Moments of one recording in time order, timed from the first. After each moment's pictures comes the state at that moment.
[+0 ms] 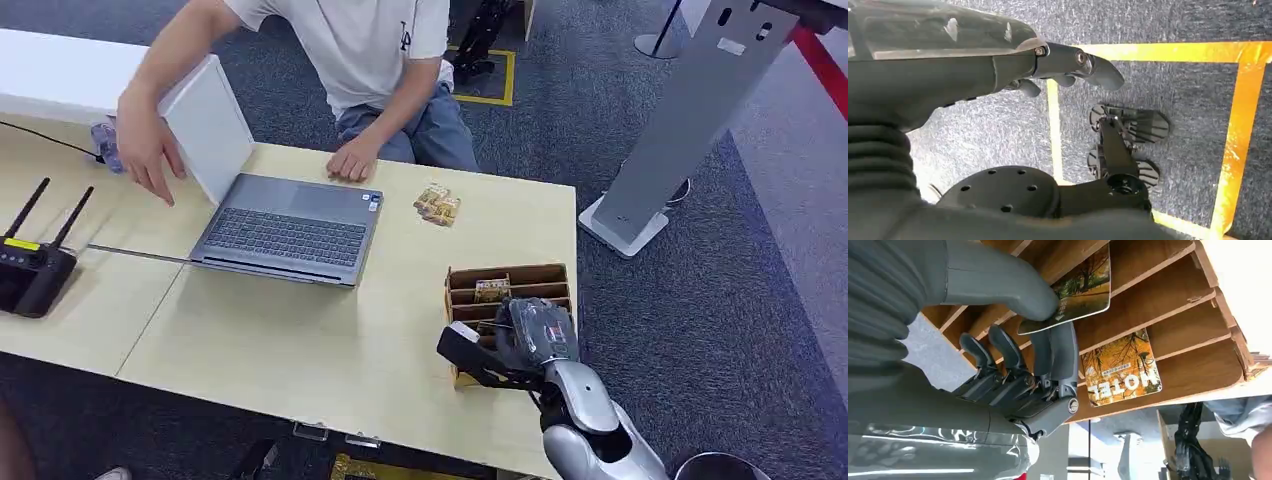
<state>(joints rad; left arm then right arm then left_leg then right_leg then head) -0.10 0.11 -1.13 -0.19 1.34 0.16 -0.05 -0.38 -0.16 0.76 -1.41 0.86 0.01 0.53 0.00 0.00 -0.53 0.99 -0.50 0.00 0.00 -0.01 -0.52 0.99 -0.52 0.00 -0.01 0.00</state>
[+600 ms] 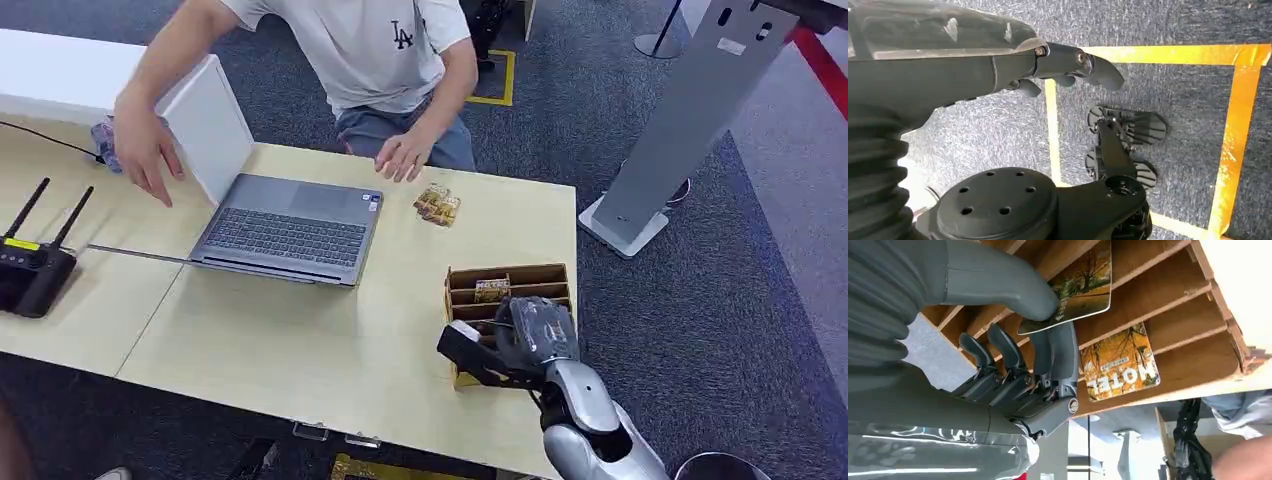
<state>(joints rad) -0.10 0.11 -1.13 -0.19 1.34 0.17 -0.06 -0.38 -0.16 0.75 -1.41 0.86 -0.02 0.53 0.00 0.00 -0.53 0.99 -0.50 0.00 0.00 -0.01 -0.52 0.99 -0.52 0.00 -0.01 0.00</state>
